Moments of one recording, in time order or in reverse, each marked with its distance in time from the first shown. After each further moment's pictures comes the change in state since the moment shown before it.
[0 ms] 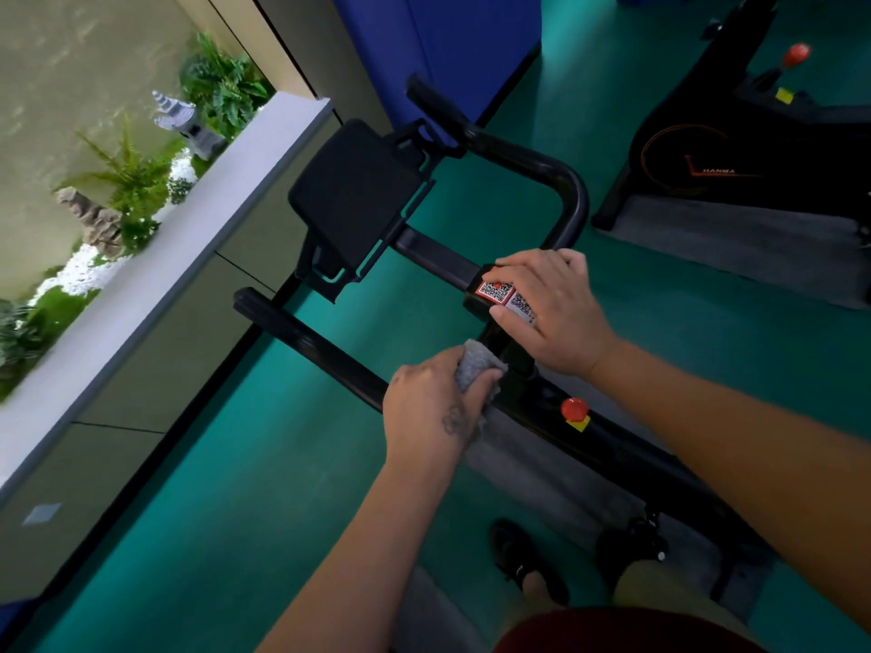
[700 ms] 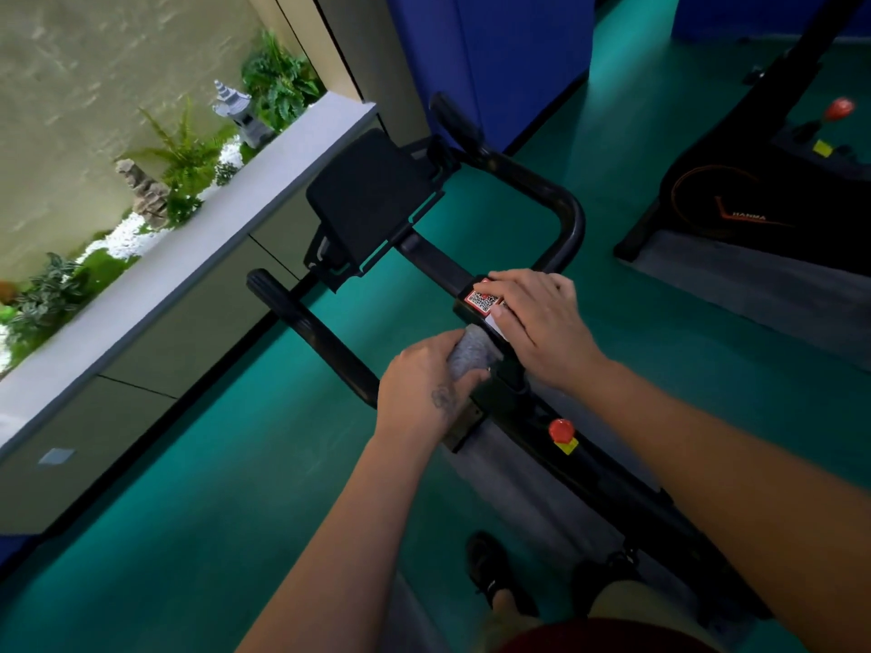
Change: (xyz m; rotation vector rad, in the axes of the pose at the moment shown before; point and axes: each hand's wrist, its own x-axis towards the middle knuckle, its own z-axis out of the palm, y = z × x) left_hand 0.015 0.022 0.004 -0.010 -0.109 -0.129; right_hand -0.002 0.006 -0.014 0.109 -0.131 0.002
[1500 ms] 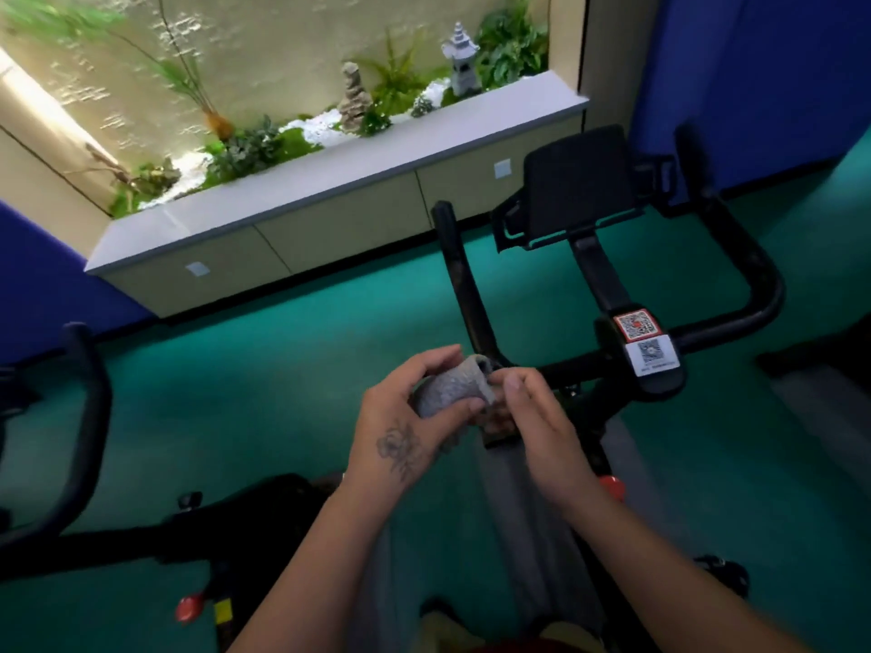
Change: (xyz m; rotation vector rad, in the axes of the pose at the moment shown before) left_hand -0.152 -0.037 -0.052 -0.776 0.518 -0.364; right_hand -0.060 -0.157 0.012 1.068 -0.485 0.365
